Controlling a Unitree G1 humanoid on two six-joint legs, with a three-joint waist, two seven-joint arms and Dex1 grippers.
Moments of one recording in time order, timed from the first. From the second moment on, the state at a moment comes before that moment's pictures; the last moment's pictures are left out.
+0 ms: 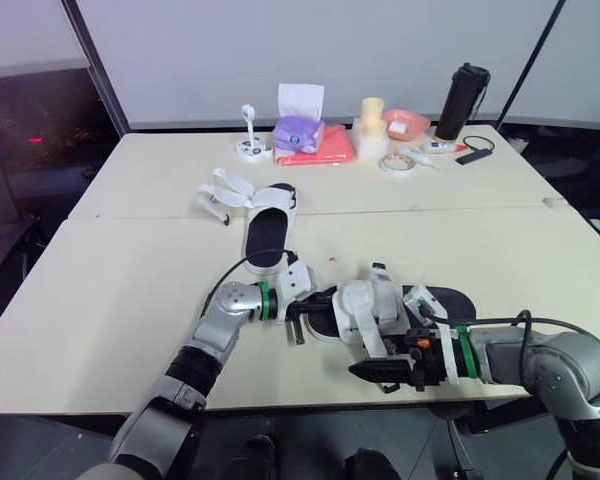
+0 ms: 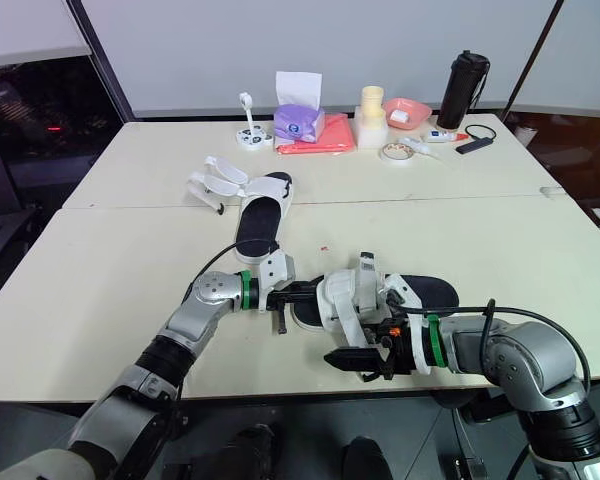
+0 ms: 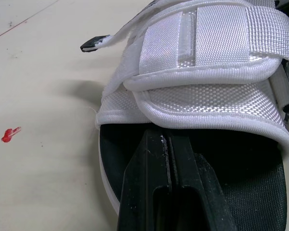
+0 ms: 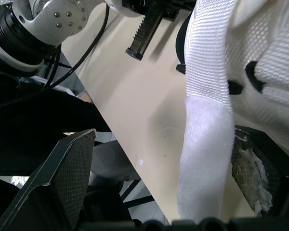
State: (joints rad) left arm -0.60 0.20 -0.29 0.47 -0.08 -0.03 -1.04; right arm -0.22 -0.73 -0.04 -0.40 0.87 1.26 0.80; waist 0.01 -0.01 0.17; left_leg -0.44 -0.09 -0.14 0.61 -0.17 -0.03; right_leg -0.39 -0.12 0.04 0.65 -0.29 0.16
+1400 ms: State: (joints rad) left arm -0.59 0.19 -0.29 0.46 -0.07 -0.03 -1.03; right arm -0.63 -0.62 -0.01 -0.14 0.93 1.31 0.73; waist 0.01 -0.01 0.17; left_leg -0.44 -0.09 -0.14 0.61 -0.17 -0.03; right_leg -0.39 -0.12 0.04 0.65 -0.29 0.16
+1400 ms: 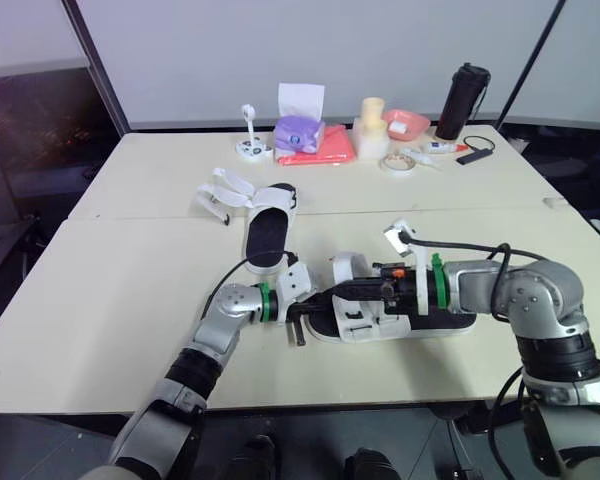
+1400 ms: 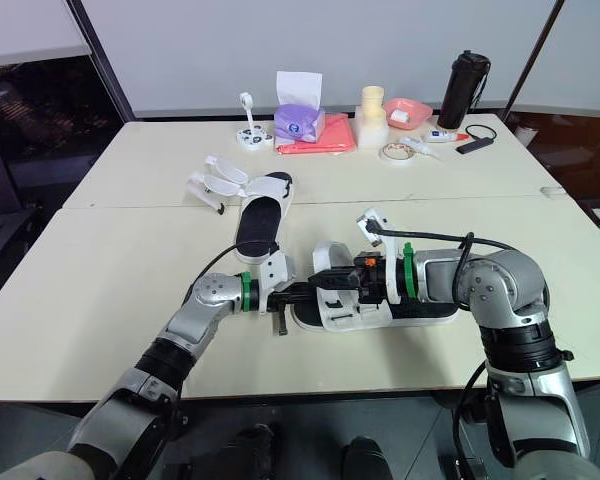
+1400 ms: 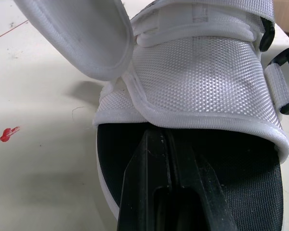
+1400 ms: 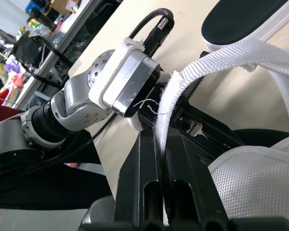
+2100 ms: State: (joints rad) left arm -0.59 0.19 -0.29 0.45 -0.07 -0.03 -1.02; right arm -0.59 -0.65 0.05 -0.12 0.83 1.24 0.84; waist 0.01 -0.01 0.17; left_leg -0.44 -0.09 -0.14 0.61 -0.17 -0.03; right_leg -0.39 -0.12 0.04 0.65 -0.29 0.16
